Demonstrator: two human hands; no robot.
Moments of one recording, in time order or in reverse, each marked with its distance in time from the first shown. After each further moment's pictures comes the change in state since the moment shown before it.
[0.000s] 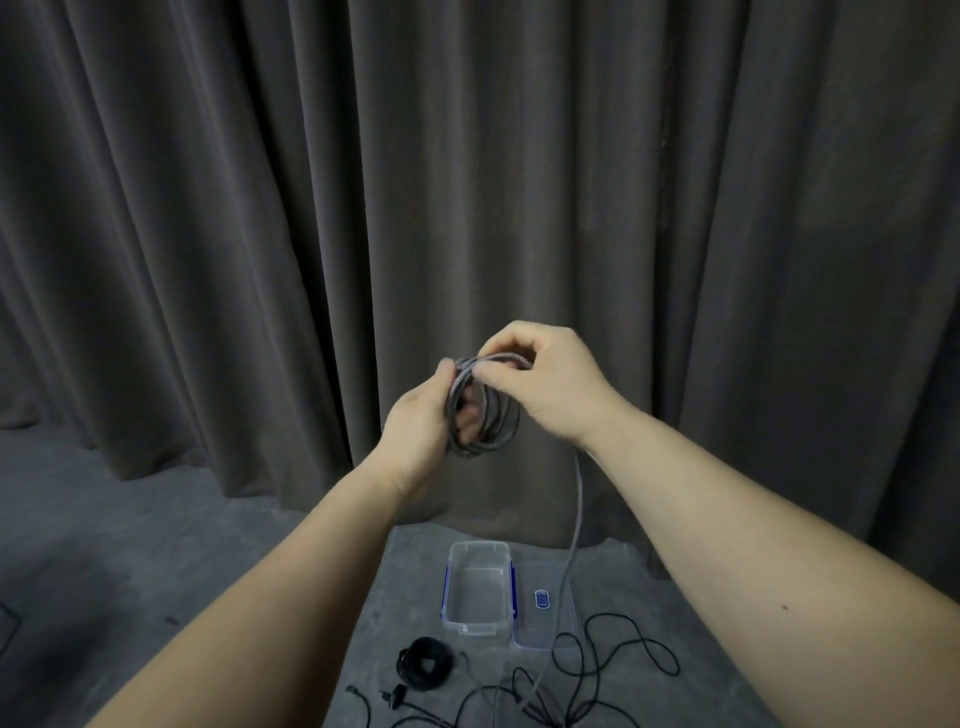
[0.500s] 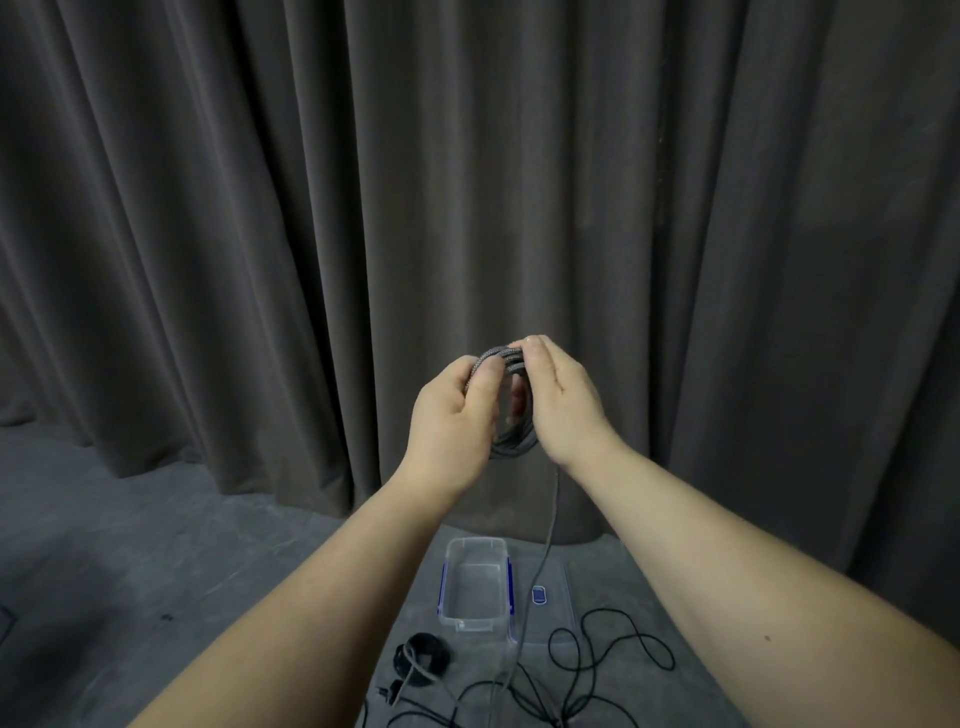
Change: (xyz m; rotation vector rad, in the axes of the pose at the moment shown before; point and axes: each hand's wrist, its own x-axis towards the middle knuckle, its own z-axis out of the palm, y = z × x) left_hand -0.021 0.003 0.029 0.216 -0.016 0.329; right_hand -0.019 0.027 0.010 0.059 0.216 0.078
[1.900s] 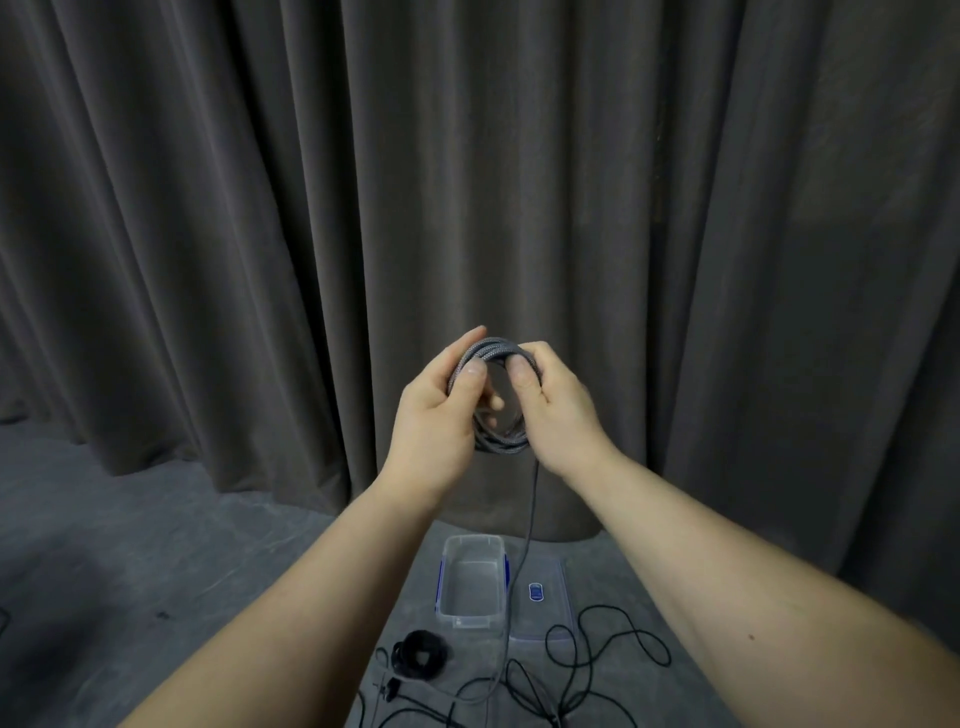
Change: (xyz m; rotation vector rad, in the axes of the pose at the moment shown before) left_hand -0.006 0.004 -0.008 -0.141 0.020 -0.027; right_hand -0.005 0.012 0.001 -0.092 -0.048 -0.018
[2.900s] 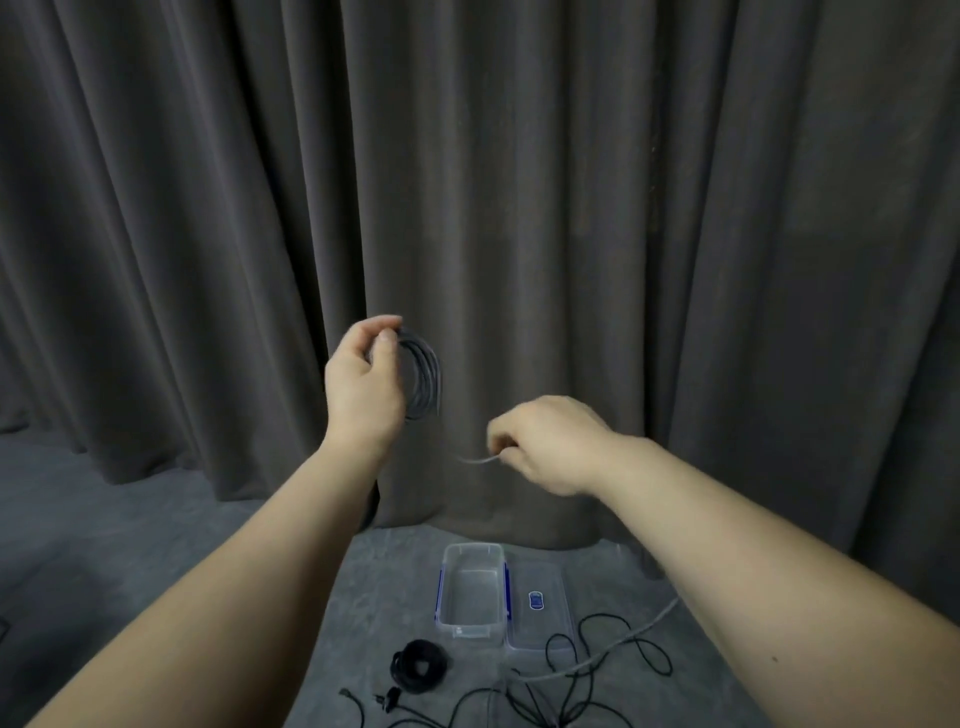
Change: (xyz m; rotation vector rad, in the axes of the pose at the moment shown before) left_hand 0.045 -0.002 -0.047 0.264 0.383 0.096; right_hand 0.000 -0.021 -0.023 -0.944 -0.612 -0.199
